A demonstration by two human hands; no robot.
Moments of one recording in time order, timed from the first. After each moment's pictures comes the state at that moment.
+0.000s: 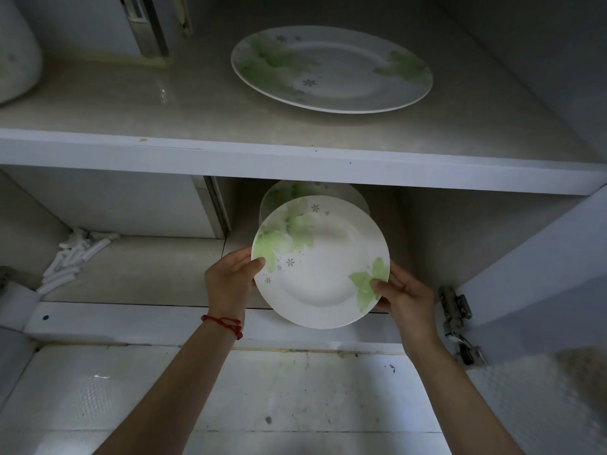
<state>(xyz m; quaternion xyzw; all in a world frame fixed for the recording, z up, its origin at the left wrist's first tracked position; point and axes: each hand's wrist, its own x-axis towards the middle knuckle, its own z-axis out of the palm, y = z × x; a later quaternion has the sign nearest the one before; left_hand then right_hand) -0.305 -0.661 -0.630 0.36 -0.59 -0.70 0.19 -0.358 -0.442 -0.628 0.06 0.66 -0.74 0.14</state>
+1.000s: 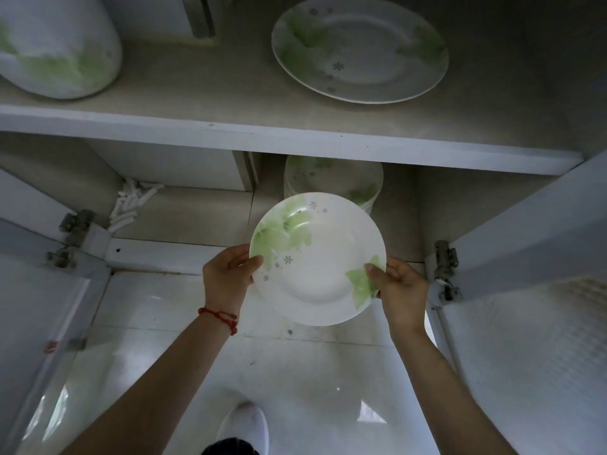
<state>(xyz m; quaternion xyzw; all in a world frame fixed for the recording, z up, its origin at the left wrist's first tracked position) -0.209 -0.664 -0.579 0.44 -0.59 -0.67 0.13 -0.279 -0.450 -0.586 0.15 0.74 -0.65 0.11</state>
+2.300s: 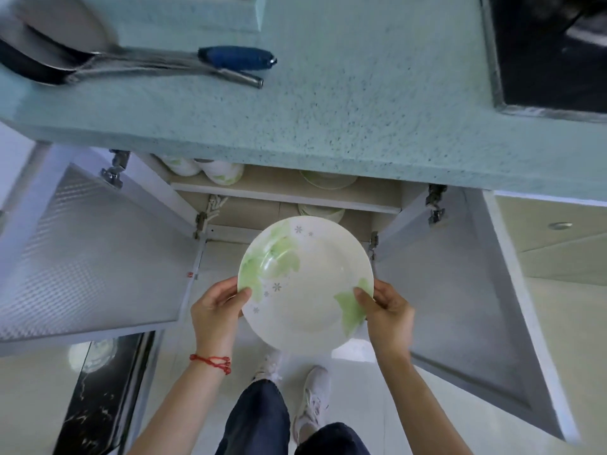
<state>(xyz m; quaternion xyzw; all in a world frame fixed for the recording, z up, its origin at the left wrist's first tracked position) -0.010 -0.596 -0.112 0.49 -0.57 -0.65 0.13 -0.101 -0.395 -0.111 0.16 0.72 -0.65 0.19</state>
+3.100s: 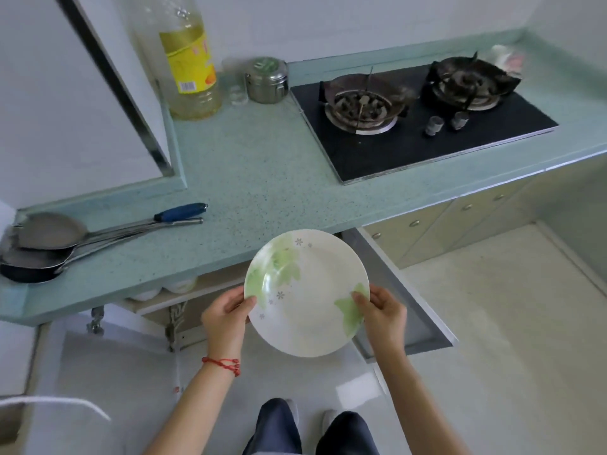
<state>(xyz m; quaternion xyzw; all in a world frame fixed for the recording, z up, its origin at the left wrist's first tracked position) -0.075 -0.597 0.056 0.27 -0.68 -0.68 0.04 -0.077 -0.378 0.058 0.26 0.71 -0.66 -0.02</state>
